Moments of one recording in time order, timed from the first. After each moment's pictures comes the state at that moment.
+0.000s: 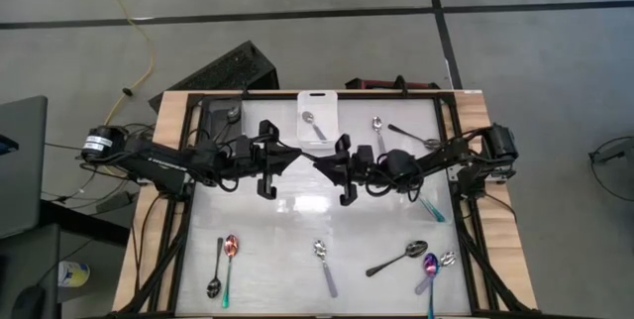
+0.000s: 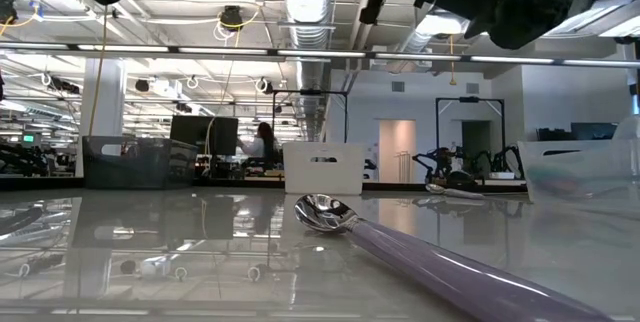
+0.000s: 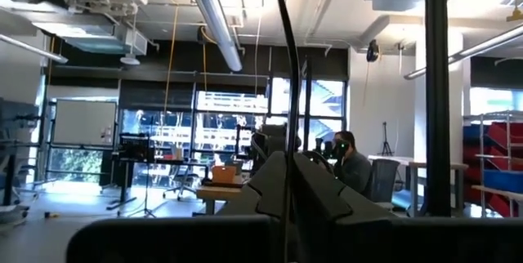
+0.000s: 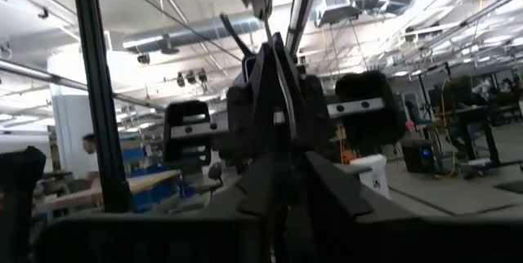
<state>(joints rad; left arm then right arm) -0.06 1.32 0.62 1.29 -0.14 0.00 0.08 1.72 0.77 1.45 0.11 0.18</state>
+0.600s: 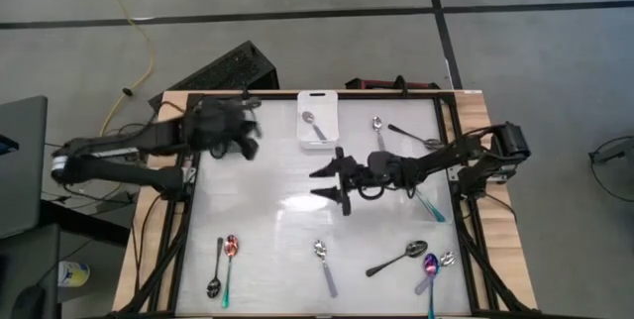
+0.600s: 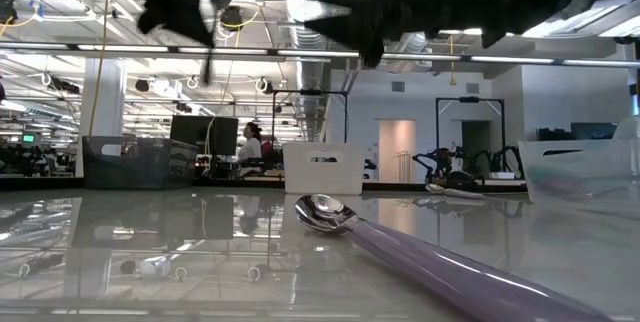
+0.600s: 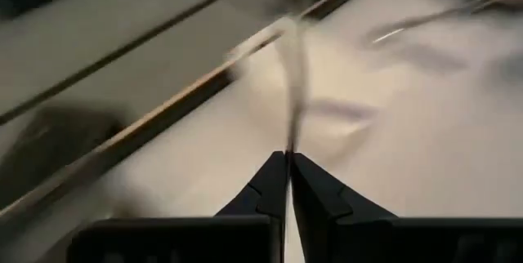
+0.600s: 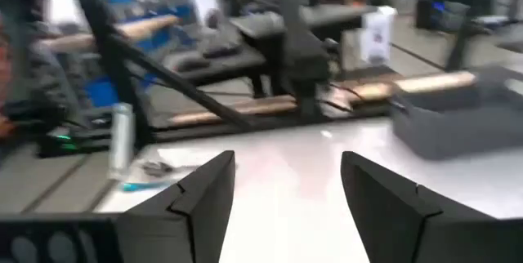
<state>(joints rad) 0.24 0.91 0.89 -0.54 -0.48 -0.32 0.05 1.63 0.76 0.84 -0.02 0.18</state>
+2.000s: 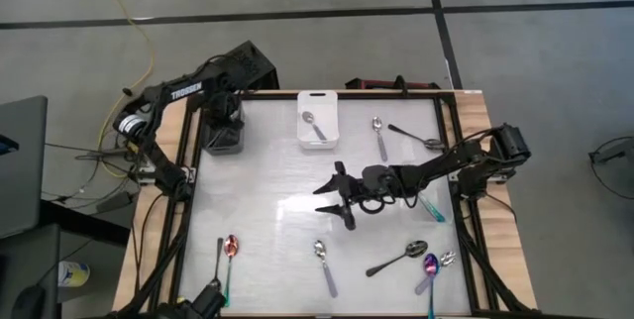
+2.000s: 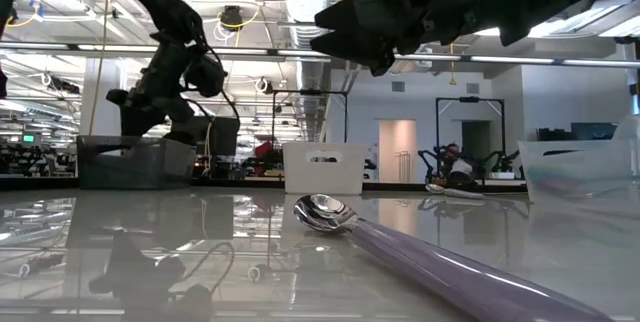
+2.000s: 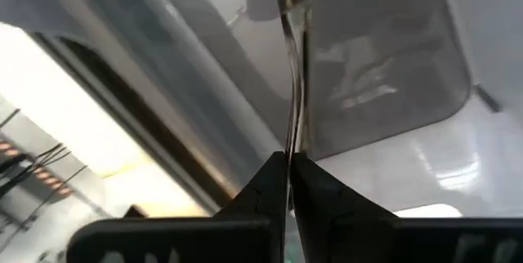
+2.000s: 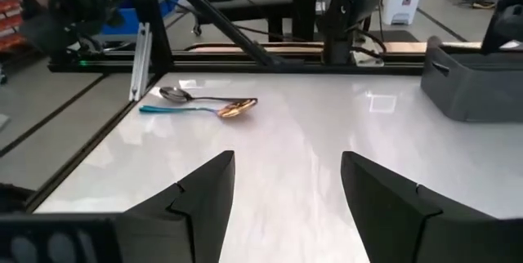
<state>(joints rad) 0.98 1.67 1.18 -1.27 -0.19 -0.12 0.15 1.64 0.77 0.67 0.00 0.07</state>
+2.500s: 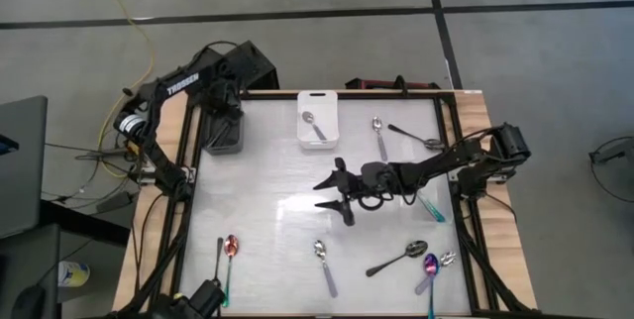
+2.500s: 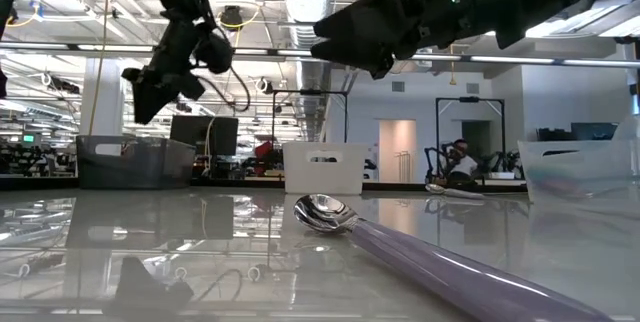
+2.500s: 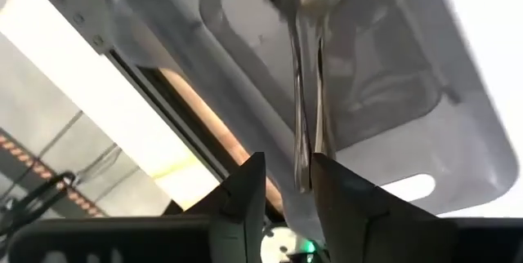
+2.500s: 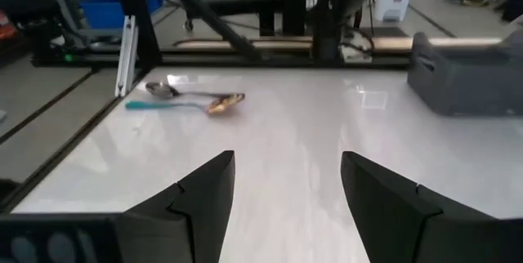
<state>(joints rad) 0.97 1.67 1.38 -1.40 -0.24 -0.06 0.13 1.63 0.77 0.65 0.00 0.05</state>
